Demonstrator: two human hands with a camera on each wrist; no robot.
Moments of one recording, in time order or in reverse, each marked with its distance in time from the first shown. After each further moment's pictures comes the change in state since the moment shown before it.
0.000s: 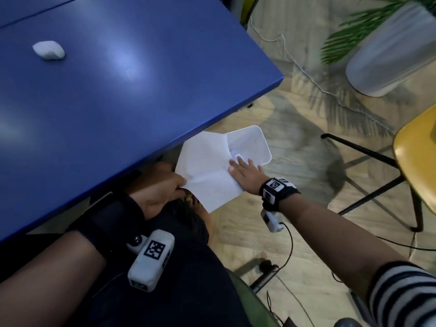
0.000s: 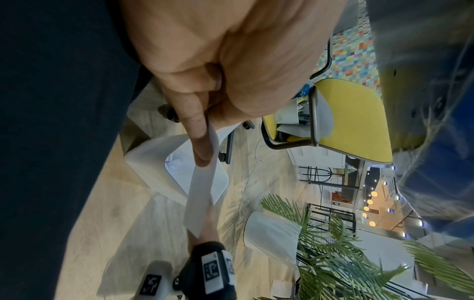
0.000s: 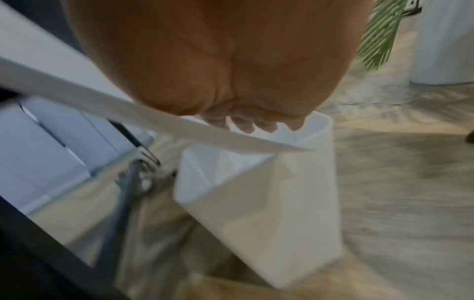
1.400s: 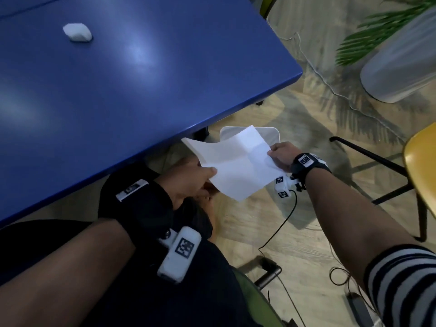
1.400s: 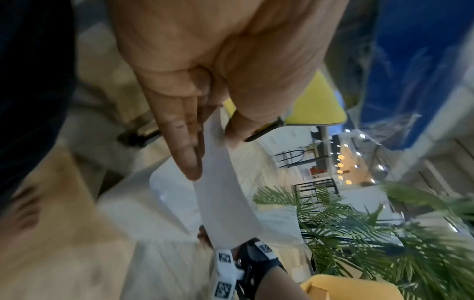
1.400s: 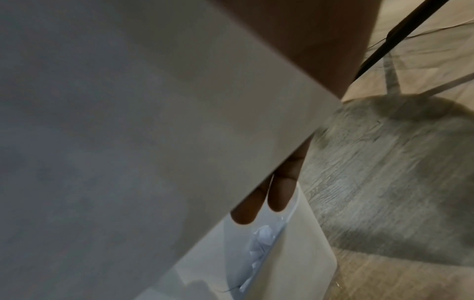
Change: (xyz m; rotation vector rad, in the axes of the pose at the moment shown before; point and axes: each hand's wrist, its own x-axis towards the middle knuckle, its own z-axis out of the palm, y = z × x) left_hand -0.027 0.006 0.031 0.036 -0.099 0.054; right_hand 0.029 0.069 -0.069 0.344 0.161 0.222
